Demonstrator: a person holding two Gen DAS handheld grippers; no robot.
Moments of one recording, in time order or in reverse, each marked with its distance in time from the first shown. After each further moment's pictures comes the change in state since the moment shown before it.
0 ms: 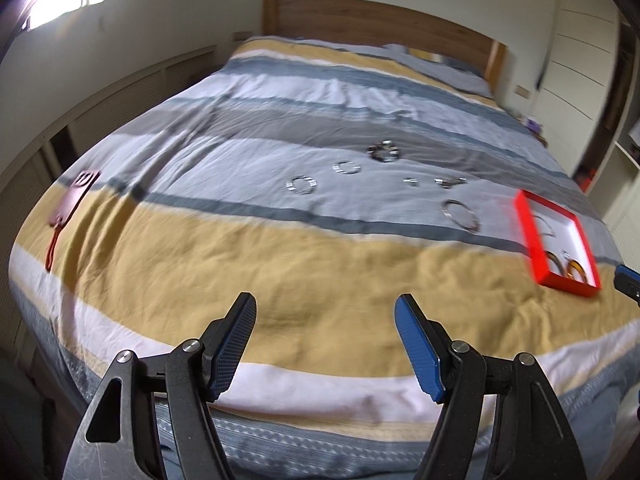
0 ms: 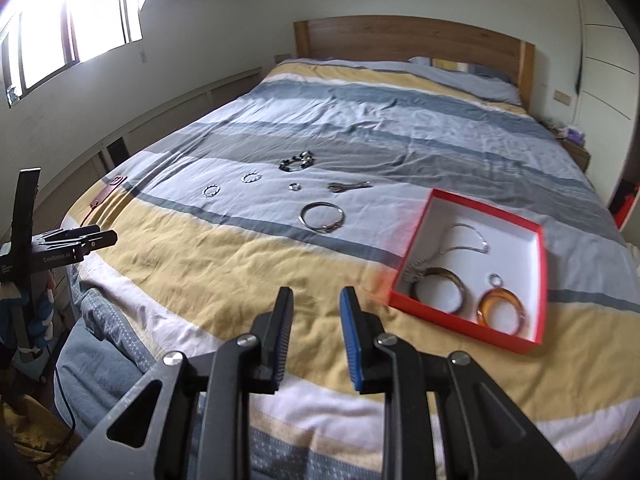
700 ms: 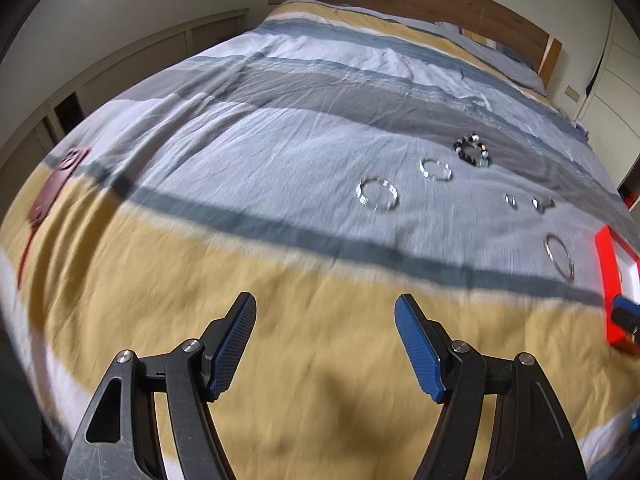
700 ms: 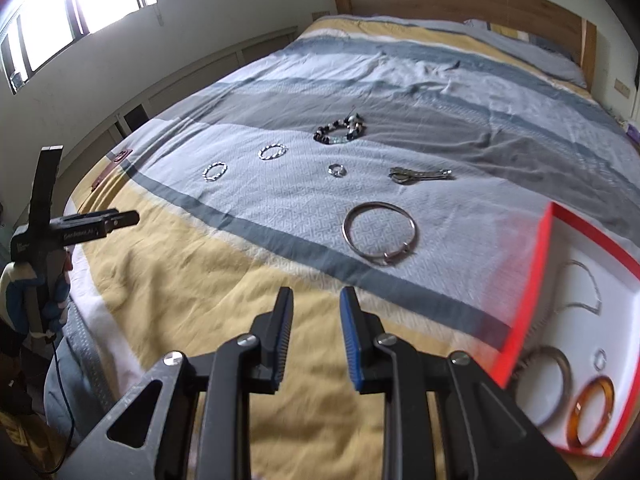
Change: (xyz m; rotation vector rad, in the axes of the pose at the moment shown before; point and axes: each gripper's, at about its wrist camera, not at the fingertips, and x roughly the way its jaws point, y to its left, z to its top) left arm 0.135 0.053 0.065 -0.077 0.104 0.053; right arm 0.169 0.015 0.055 -0.043 0.152 0.150
